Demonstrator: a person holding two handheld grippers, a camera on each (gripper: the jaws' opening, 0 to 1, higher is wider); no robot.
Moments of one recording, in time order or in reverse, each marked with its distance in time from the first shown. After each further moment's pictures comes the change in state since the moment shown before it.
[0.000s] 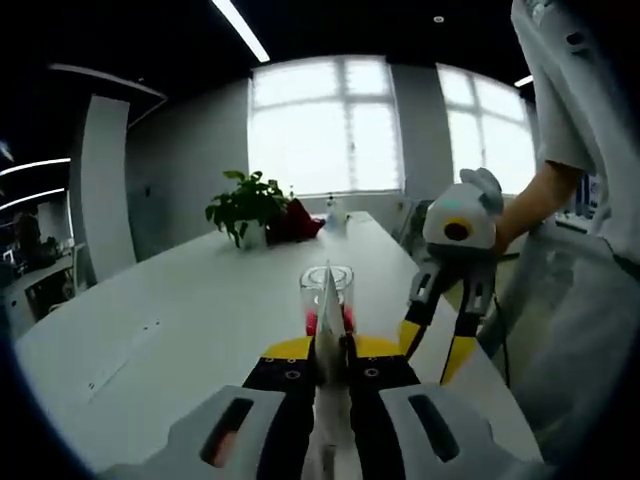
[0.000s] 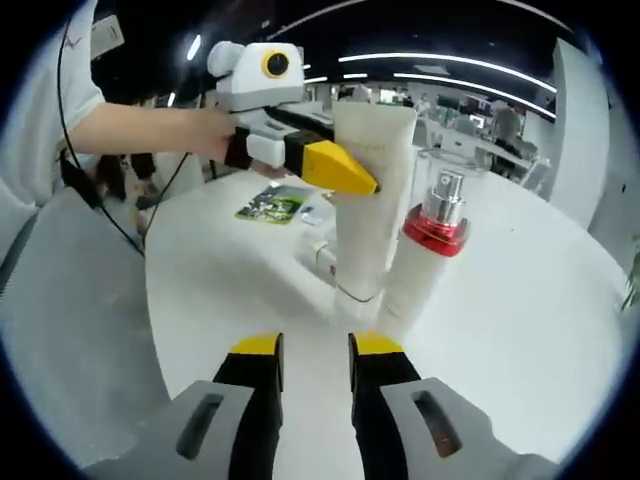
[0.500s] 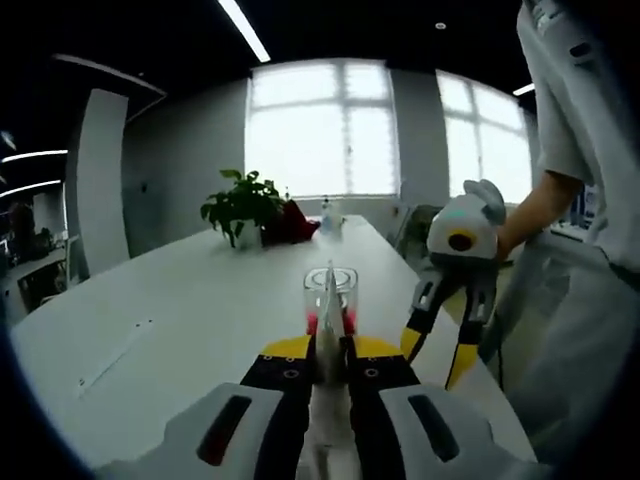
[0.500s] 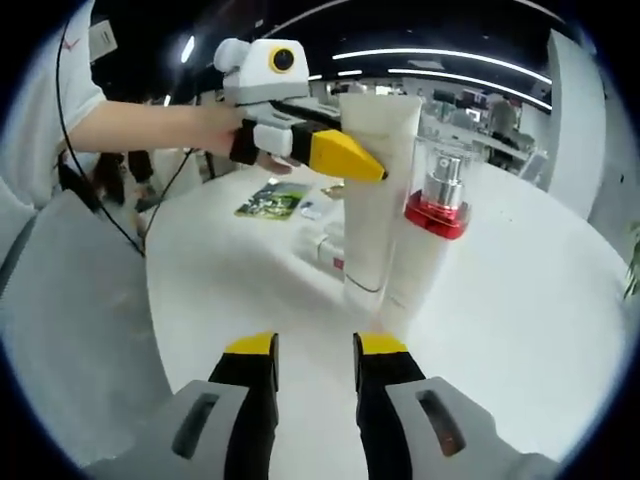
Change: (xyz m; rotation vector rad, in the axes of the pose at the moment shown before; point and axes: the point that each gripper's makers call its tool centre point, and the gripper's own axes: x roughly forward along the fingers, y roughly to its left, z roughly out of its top) left arm 0.003 0.000 0.000 -0.056 -0.004 -0.029; right arm 0.002 0.004 -0.007 0.019 0.014 0.008
